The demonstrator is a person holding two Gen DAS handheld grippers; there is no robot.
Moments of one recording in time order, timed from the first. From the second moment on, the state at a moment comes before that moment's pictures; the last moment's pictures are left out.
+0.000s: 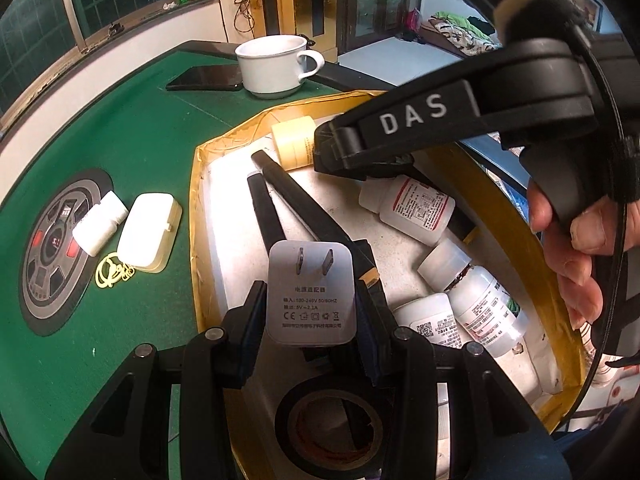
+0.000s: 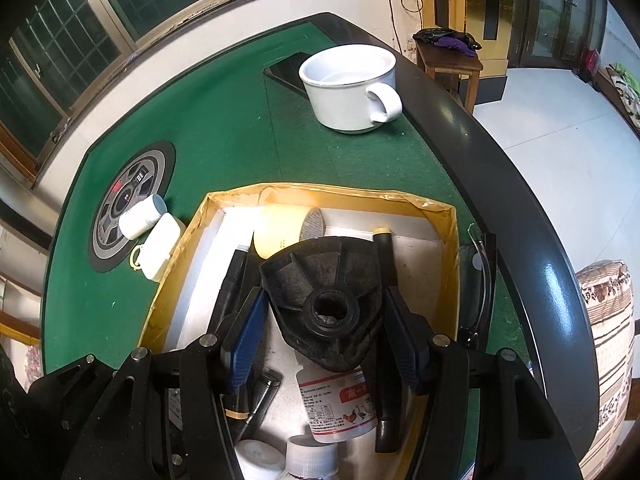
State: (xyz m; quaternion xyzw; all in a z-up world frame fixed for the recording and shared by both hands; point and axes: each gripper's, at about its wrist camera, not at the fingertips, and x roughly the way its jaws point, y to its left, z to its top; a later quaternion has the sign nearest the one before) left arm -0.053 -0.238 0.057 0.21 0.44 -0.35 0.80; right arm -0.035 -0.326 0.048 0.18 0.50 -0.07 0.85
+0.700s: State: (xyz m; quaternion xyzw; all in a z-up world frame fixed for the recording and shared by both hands) left arm -0.066 -0.243 0.059 0.25 0.40 -0.34 0.81; right arm -0.032 -0.319 0.051 0.18 0.50 -0.06 0.84
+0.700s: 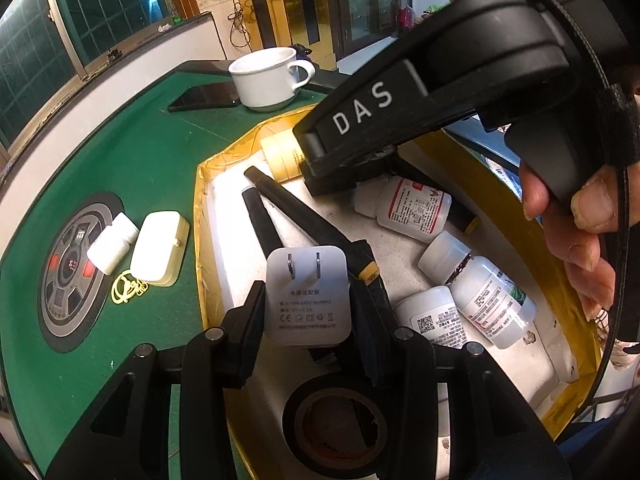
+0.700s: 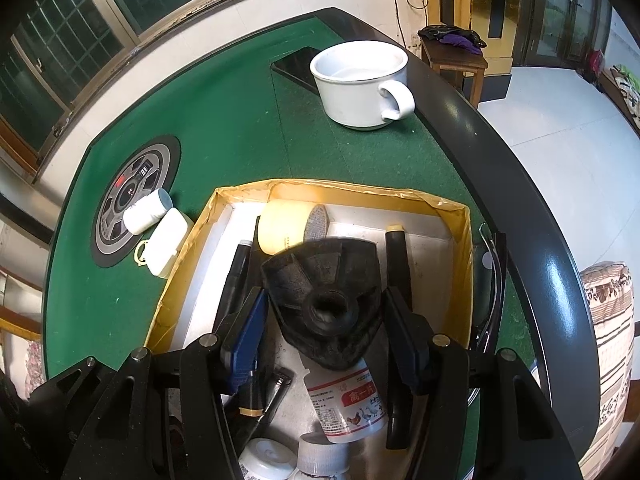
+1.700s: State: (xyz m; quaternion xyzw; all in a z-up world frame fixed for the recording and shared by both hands) left arm -0.099 -0.227 0.087 0.27 0.37 -0.38 0.81; right arm -0.056 -0.300 0.078 0.18 0.48 -0.09 0.85
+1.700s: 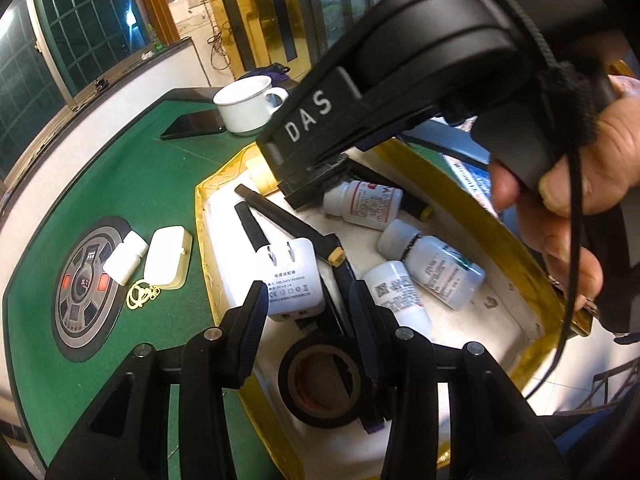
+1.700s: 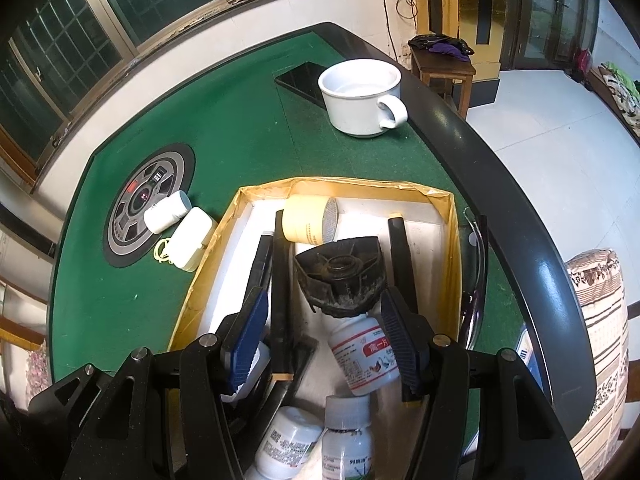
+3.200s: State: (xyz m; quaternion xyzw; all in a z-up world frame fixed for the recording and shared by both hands) left arm 0.143 -0.162 0.041 0.23 0.48 -0.36 0.77; right arm -0.144 -0.250 0.118 0.24 0.45 -0.10 0.85
